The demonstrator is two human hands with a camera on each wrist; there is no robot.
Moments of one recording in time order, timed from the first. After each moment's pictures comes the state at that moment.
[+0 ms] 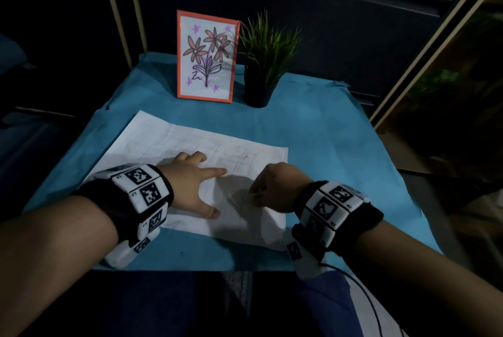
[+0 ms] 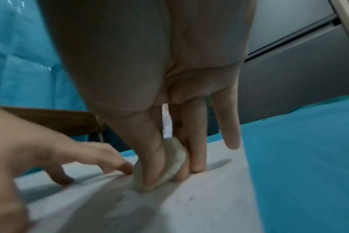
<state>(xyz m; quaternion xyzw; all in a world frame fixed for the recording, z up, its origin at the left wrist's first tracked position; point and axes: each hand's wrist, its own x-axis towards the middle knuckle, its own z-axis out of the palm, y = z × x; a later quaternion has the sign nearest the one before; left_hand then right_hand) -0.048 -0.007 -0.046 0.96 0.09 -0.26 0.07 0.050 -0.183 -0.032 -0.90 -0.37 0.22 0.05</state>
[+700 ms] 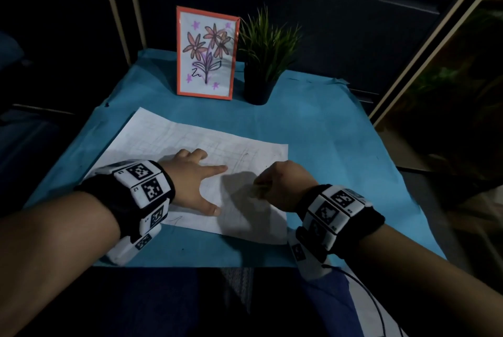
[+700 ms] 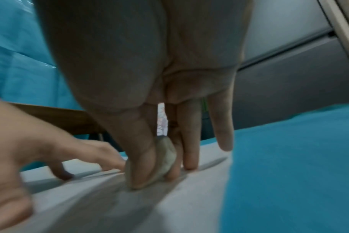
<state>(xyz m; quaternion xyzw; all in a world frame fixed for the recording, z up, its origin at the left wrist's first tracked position) -0.047 -0.006 -0.047 0.96 0.09 -0.27 0.06 0.048 -0.191 -0.037 -0.91 -0.36 0.20 0.07</state>
